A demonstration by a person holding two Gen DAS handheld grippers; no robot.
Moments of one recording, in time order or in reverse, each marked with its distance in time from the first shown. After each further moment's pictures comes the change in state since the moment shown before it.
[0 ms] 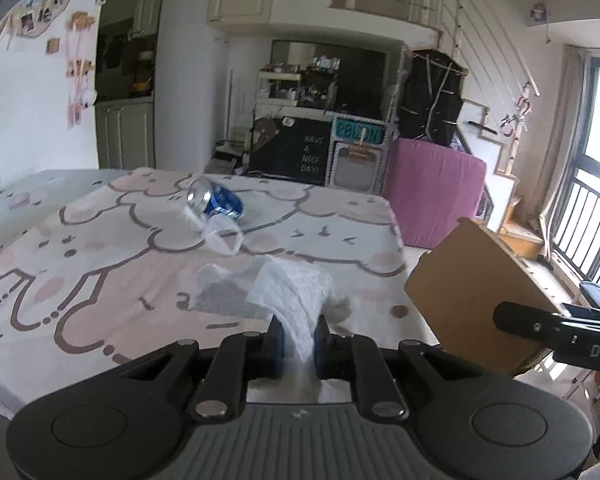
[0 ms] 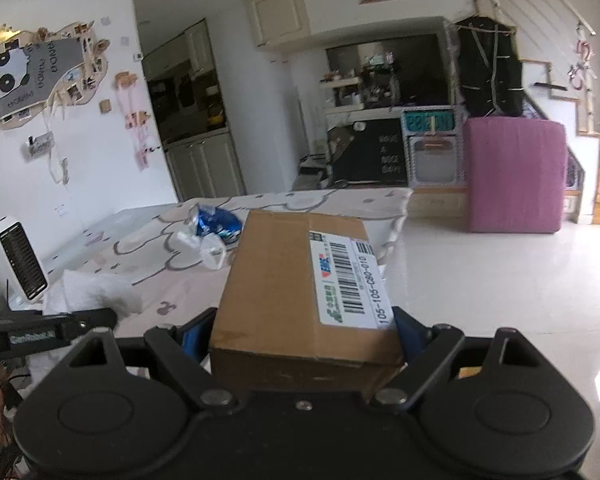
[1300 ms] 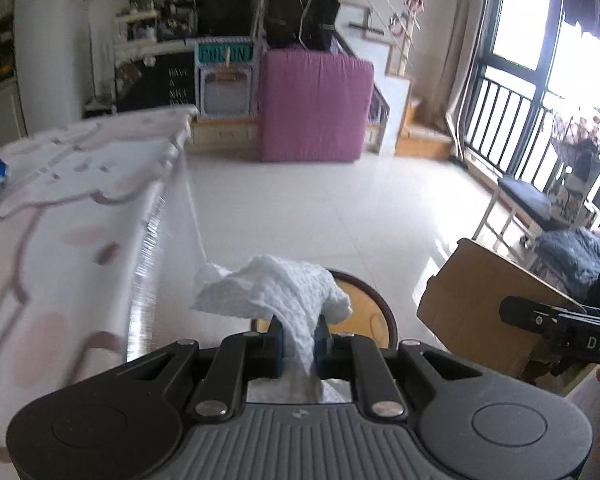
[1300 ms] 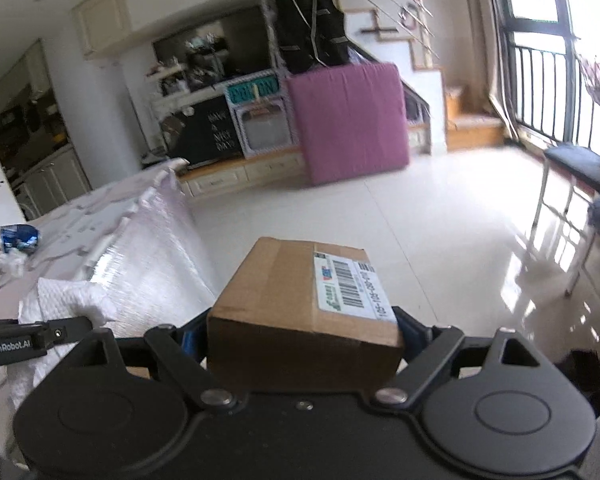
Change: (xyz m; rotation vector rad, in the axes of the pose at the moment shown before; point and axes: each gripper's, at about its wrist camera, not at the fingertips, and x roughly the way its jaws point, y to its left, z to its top) left arm 0.154 -0.227 -0.056 0.202 0.249 -0.257; right arm -0.038 -0.234 -0.071 0.258 0.080 -0.385
